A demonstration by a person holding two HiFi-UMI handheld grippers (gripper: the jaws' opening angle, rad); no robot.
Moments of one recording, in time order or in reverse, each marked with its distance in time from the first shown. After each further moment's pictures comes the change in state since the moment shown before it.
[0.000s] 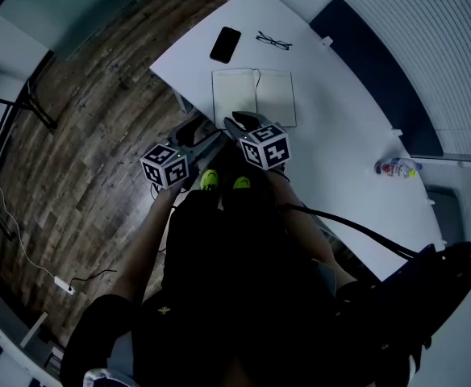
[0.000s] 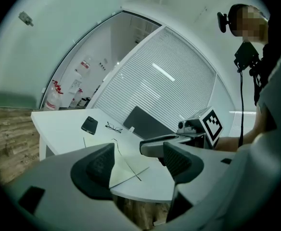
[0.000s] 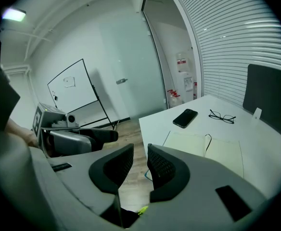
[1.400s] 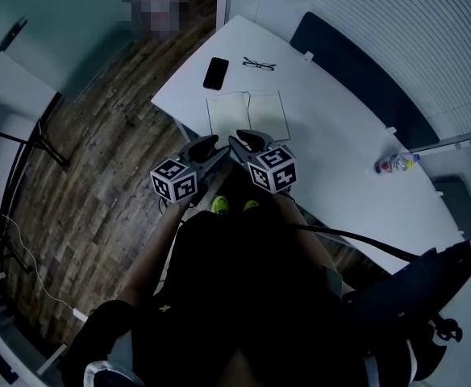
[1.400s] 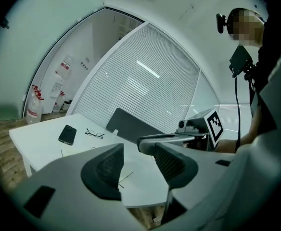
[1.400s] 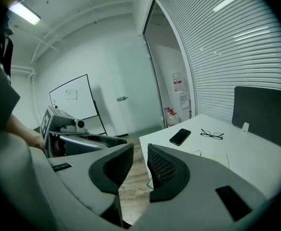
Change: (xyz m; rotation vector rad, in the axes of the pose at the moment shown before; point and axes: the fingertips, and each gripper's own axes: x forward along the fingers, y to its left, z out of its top) left arm 0.010 -0.068 0.031 0.122 0.033 -0.145; right arm -0.072 0.019 0.040 -0.018 -0.220 -0.041
